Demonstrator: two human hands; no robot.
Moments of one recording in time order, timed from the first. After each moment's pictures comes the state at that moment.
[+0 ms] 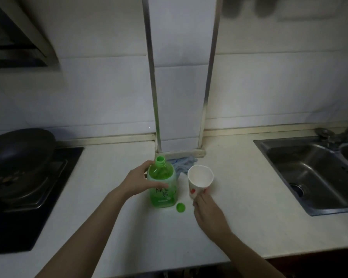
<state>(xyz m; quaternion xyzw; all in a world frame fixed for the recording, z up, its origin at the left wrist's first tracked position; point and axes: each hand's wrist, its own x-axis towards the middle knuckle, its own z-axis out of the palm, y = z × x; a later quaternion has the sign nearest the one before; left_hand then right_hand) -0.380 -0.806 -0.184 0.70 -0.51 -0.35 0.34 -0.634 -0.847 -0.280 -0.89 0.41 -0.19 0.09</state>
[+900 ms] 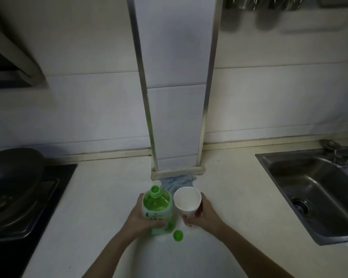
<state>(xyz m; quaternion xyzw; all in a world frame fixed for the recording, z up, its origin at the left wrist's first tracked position) -0.388 -0.818 -0.248 0.68 -0.42 -0.40 0.45 -0.609 -0.928 -0.258 -0.67 0.45 -0.23 0.53</state>
